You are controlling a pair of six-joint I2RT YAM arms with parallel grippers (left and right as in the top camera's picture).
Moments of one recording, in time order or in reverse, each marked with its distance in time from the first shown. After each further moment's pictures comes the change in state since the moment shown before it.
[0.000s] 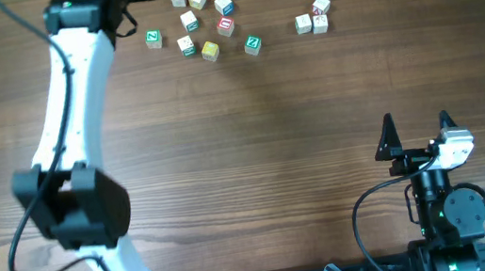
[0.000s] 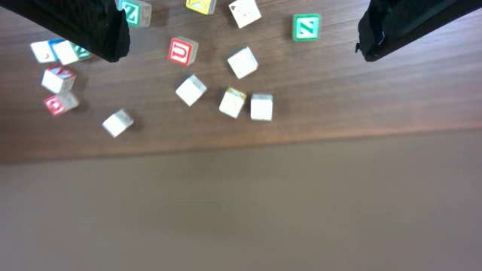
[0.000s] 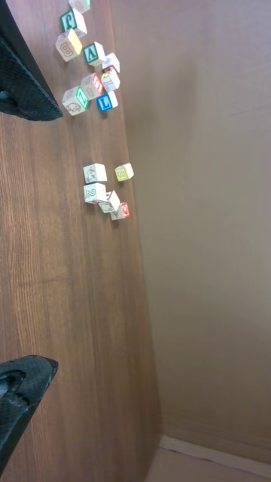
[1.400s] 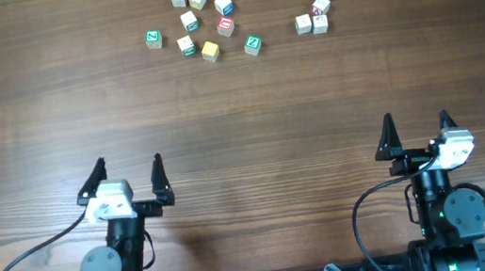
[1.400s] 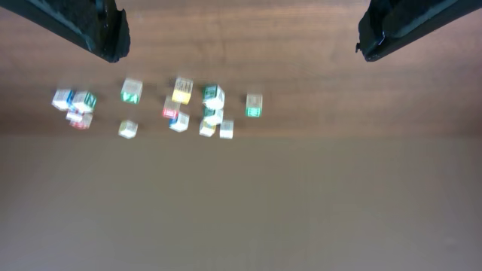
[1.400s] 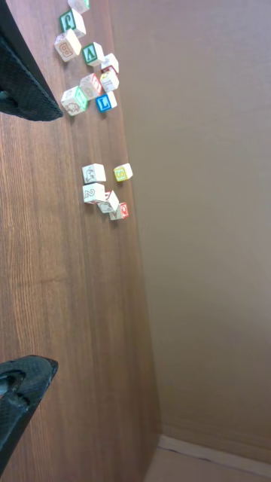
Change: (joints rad) left arm 0.111 -1.991 -1.925 0.582 -0.053 0.019; right arm 0.000 -0.003 0.000 0.000 0.000 0.000
